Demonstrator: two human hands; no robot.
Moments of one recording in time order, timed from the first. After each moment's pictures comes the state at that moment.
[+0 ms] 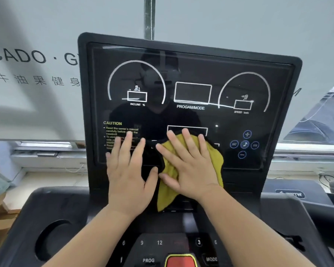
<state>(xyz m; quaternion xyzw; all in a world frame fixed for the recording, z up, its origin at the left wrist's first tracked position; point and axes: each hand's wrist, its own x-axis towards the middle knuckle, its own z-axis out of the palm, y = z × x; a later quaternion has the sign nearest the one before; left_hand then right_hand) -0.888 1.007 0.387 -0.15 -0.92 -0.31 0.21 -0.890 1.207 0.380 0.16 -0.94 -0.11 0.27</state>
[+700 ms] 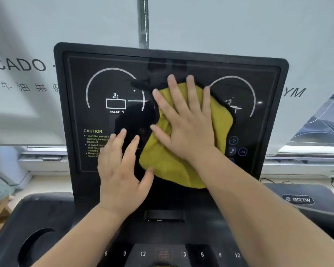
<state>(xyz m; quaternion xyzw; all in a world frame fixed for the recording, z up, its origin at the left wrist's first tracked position) -0.900 1.041 0.405 -0.17 -0.90 -0.26 0.32 -0.946 1.232 0.481 0.09 -0.93 -0.09 0.34</state>
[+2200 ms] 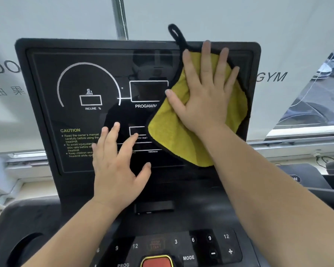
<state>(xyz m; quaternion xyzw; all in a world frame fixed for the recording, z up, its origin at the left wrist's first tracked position) -0.895 1.062 0.415 -0.19 -0.92 -0.25 0.23 -0.946 1.293 0.507 -0.08 -0.93 0.00 0.37</state>
